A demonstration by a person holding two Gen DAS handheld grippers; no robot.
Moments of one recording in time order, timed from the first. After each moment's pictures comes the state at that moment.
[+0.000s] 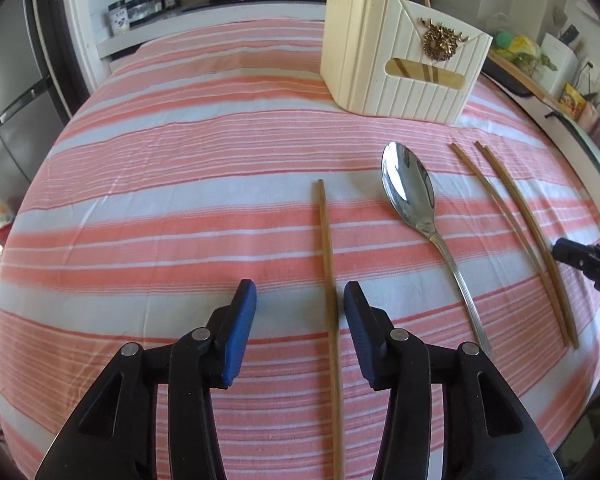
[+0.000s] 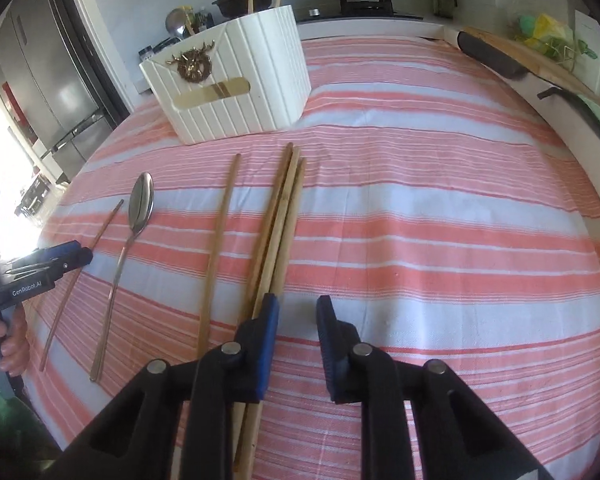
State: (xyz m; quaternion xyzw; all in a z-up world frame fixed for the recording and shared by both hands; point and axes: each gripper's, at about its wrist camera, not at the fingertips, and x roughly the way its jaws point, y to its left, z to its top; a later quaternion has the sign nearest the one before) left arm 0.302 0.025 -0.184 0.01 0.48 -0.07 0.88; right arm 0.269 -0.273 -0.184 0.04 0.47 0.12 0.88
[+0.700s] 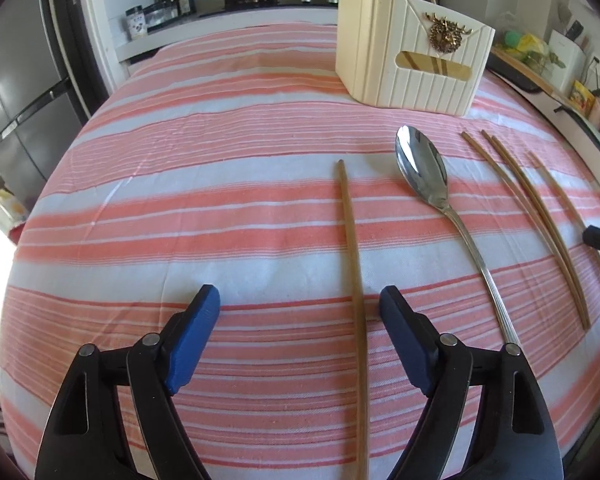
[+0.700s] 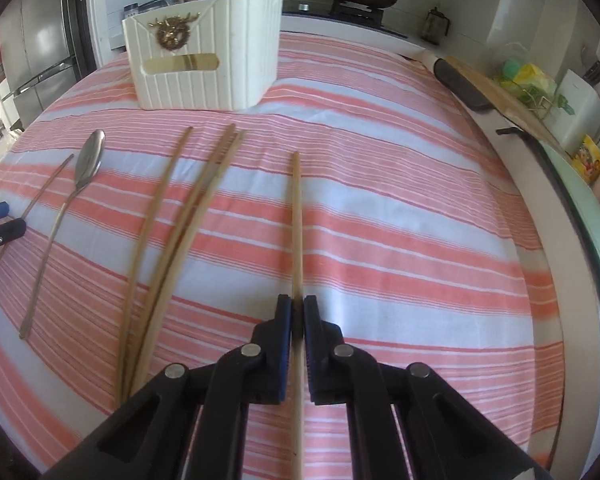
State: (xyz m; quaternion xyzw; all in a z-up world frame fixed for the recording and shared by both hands) left arm 0.280 0.032 -0.189 0.02 0.46 -0.04 0.89; right arm 0.249 -0.283 -0.180 -0.09 0.47 0.02 0.88
